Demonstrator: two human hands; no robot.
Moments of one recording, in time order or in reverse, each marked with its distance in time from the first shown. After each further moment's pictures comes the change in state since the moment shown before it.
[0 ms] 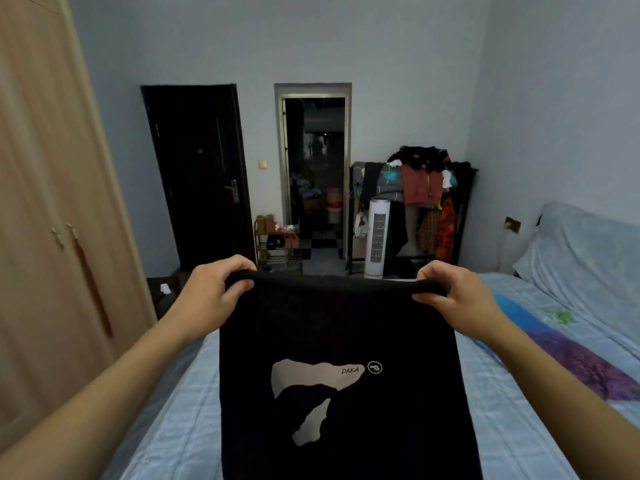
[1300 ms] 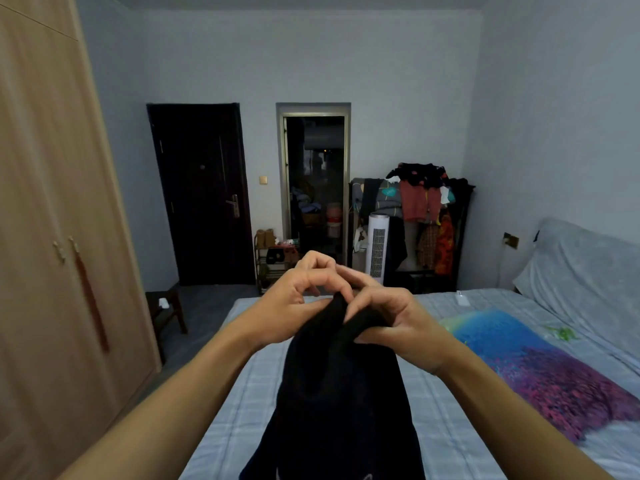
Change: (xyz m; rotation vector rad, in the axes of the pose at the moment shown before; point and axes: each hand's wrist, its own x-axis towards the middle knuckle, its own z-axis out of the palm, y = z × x) left_hand 0.026 0.083 0.031 -0.569 -0.325 0.224; right_hand -0.010 -0.095 0.038 0.738 -0.393 -0.244
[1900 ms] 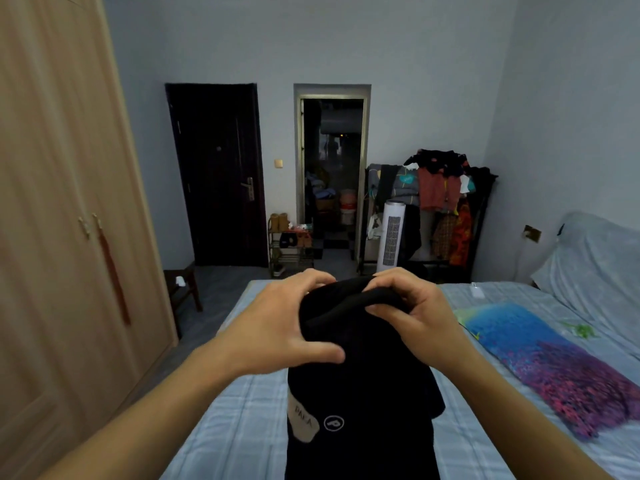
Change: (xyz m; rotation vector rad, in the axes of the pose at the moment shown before) left_hand -0.060 0.014 -0.002 0.405 0.046 -0.237; right_hand -0.005 0.017 0.014 -0.346 0.299 -0.052
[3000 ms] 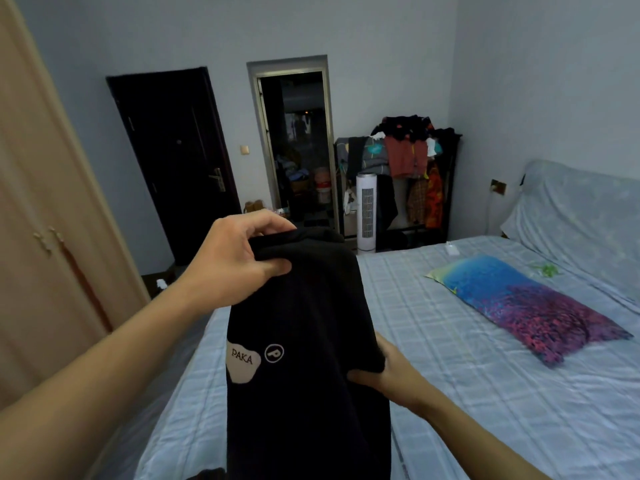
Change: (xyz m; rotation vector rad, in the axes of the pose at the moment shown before) left_hand 0.031 0.032 -0.020 -0.075 0.181 0.087; right_hand -0.123 0.099 0.029 0.197 -0.082 0.571
